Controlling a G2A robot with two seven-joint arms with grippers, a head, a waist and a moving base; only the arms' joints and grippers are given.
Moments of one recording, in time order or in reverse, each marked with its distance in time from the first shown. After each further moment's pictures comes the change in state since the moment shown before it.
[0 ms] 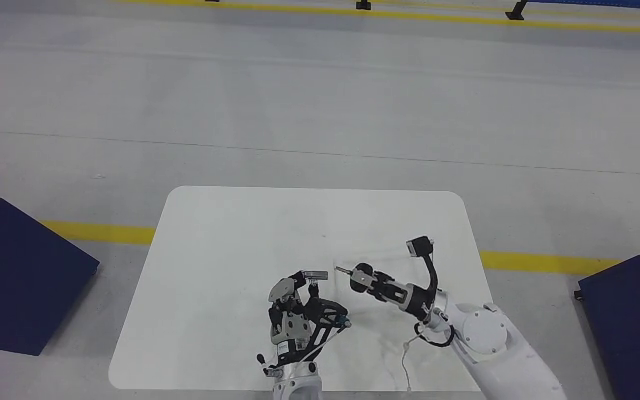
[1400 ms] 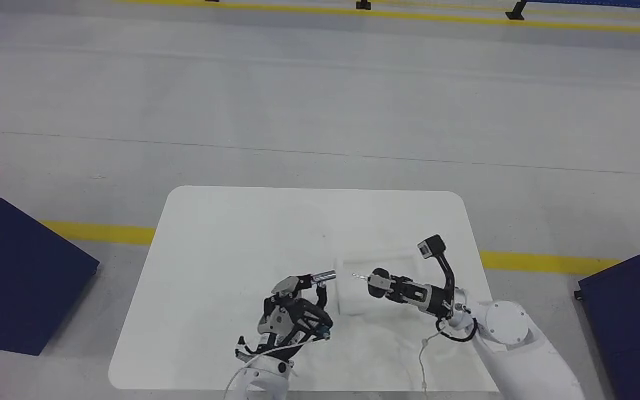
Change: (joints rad) left arm 0.146 0.053 -0.261 -0.181 -0.343 -0.414 0.527; right arm 0.003 0.017 0.092 0.082 0.196 0.073 0.284
